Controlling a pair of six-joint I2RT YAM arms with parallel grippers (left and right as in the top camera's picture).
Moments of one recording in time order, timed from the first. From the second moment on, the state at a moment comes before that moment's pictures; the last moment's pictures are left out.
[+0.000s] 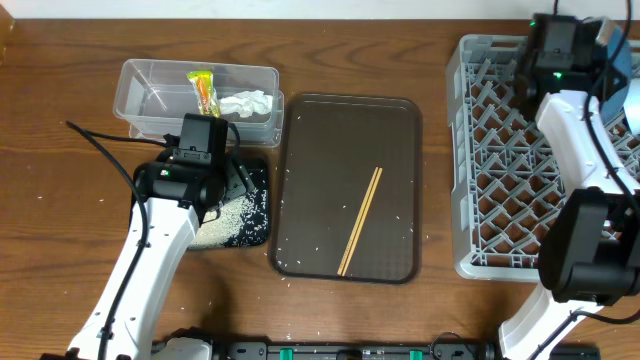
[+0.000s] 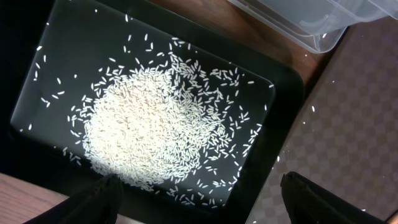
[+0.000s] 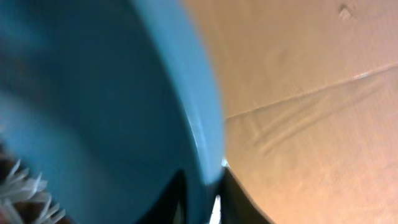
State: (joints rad) left arm -0.15 1.33 1.03 -0.92 -0.13 -0.62; right arm -0.06 1.94 1.55 -0.45 1.14 -0.19
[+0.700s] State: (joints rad) left arm -0.15 1.33 1.03 -0.92 -0.13 -0.62; right arm -0.01 1.62 1.52 -0.60 0.49 -0.07
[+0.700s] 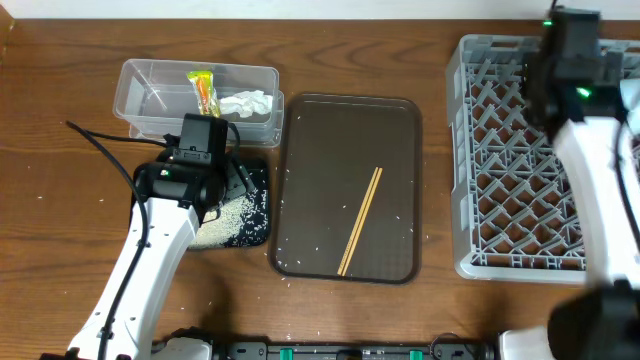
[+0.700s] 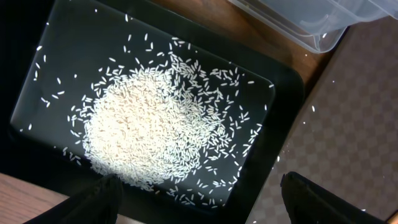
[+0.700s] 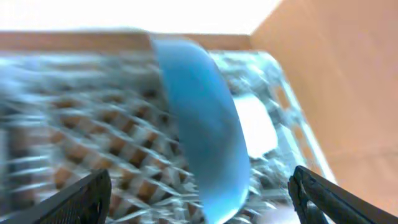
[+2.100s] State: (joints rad) left arm -0.15 1.33 1.03 -0.92 -0.13 -0.62; right arm 0.39 1.65 1.31 -0.81 -0.16 0.11
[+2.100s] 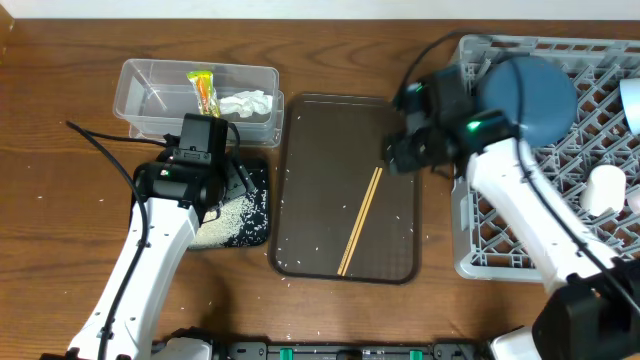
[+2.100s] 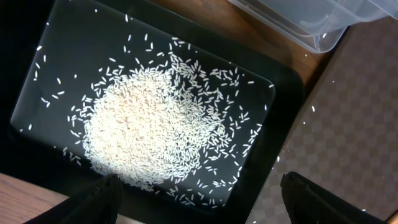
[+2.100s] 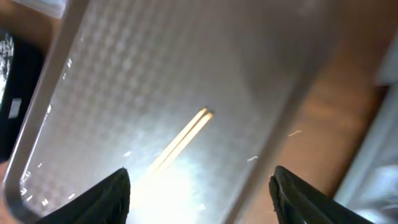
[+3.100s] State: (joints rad) left arm -0.15 1.33 1.03 -0.92 -0.13 -0.62; right arm 0.61 1.74 0.95 -0.50 0.00 0.49
